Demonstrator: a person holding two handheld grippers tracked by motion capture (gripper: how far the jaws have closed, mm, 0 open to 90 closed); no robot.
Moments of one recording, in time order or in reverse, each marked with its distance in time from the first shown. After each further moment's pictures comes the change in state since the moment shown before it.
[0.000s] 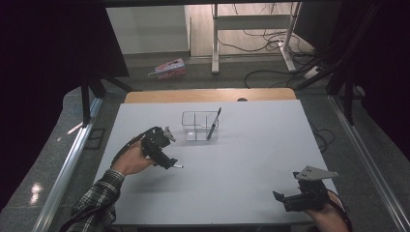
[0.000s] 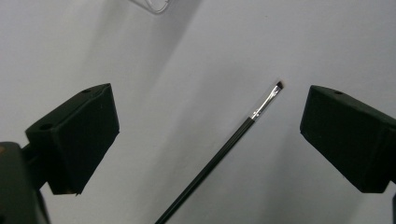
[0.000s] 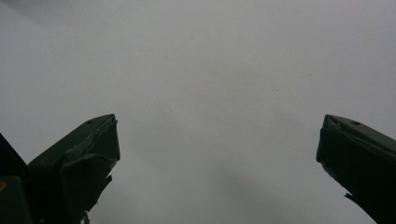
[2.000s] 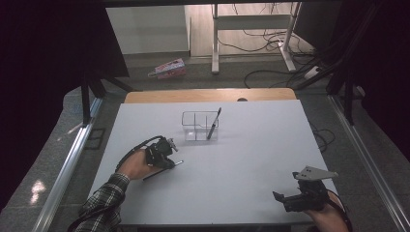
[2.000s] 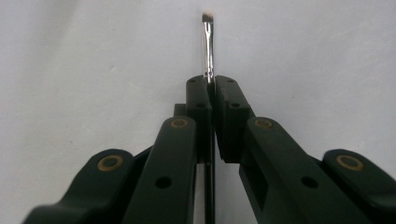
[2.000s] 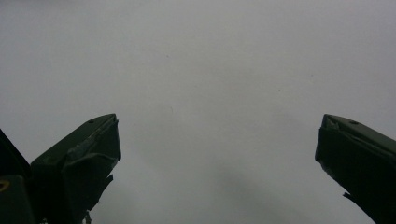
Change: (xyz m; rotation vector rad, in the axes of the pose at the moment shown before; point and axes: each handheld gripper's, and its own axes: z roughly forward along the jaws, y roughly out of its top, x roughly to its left) left arm -0.002 -0.012 0.033 0.108 -0.220 0.026; right arm 0.001 0.000 0.000 0.003 0.005 -0.003
